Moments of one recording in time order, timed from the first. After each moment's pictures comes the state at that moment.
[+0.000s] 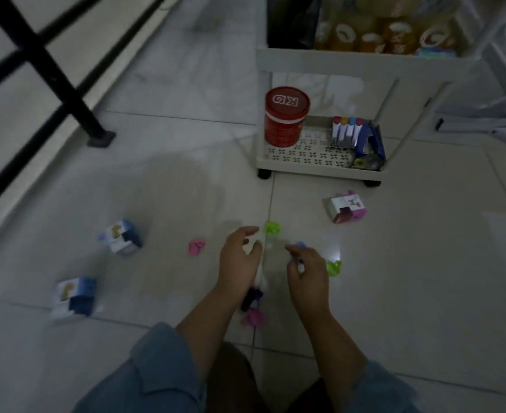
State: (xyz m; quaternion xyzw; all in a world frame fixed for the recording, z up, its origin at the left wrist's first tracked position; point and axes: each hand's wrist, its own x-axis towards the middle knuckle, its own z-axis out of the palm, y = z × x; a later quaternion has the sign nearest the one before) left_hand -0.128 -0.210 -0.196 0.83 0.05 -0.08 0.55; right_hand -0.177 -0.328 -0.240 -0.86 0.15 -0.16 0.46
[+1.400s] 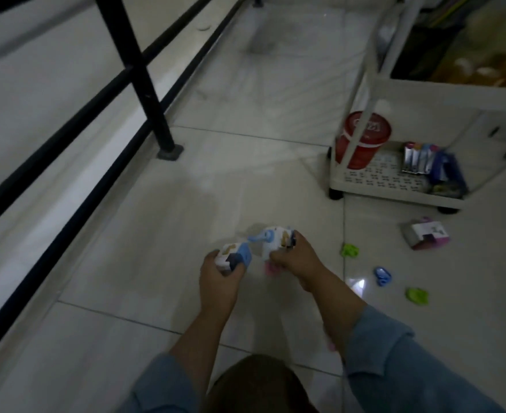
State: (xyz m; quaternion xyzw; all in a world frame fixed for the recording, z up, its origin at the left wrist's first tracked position) left_hand -0.102 -0.018 -0.189 0.81 0.22 -0.05 0.54; right_hand -0.059 -0.175 -0.219 -0.74 0.17 0.13 0.63
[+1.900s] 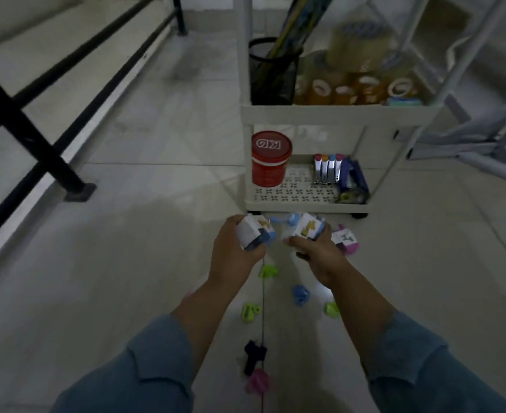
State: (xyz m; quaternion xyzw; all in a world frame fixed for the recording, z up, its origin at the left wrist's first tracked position) left_hand -0.043 -0.212 -0.144 0.85 -0.06 -0.04 0.52; right_hand -0.058 -0.381 -0.184 -0.60 0.27 0.02 0.75
